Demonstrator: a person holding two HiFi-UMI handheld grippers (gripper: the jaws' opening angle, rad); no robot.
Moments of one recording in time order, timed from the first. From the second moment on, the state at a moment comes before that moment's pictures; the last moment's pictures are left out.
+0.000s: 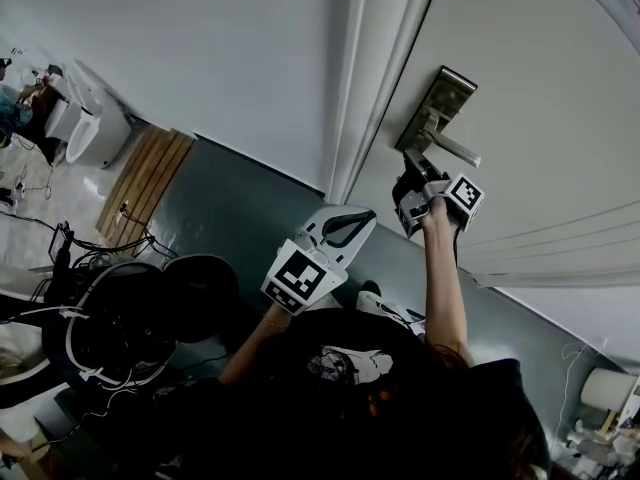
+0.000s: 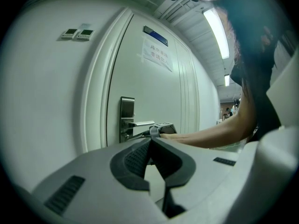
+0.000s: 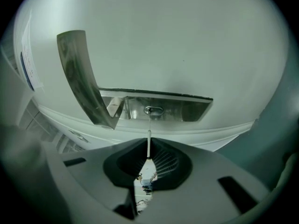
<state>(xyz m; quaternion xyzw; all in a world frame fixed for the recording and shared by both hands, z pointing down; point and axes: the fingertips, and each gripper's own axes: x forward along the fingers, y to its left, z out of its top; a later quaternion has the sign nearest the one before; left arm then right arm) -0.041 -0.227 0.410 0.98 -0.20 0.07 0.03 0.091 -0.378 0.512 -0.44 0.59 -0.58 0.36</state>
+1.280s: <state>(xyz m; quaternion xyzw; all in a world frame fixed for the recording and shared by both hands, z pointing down) -0.038 -0.250 0.421 0.97 -0.23 0.08 0.04 0.119 -0.413 0.514 -0.43 0.57 -0.57 0.42</state>
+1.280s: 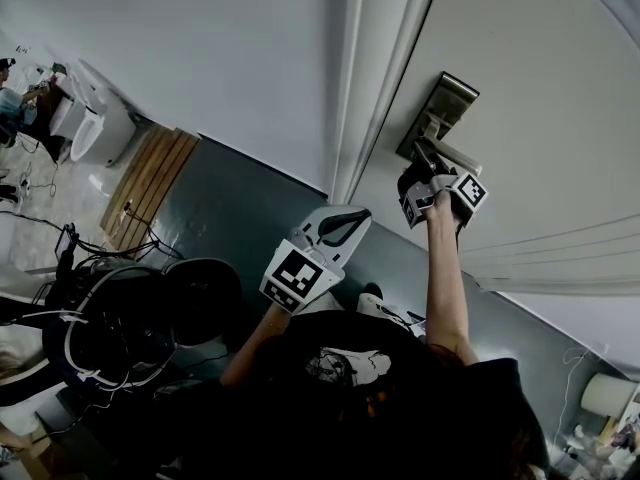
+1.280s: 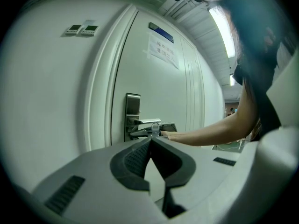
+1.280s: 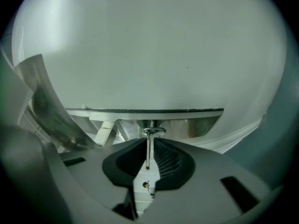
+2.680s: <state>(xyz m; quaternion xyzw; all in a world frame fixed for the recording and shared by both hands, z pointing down) 0.035 -0.219 0.429 0.94 -0.31 0.08 0.10 0.115 -0.250 0.477 -0.42 0.80 -0.43 0.09</state>
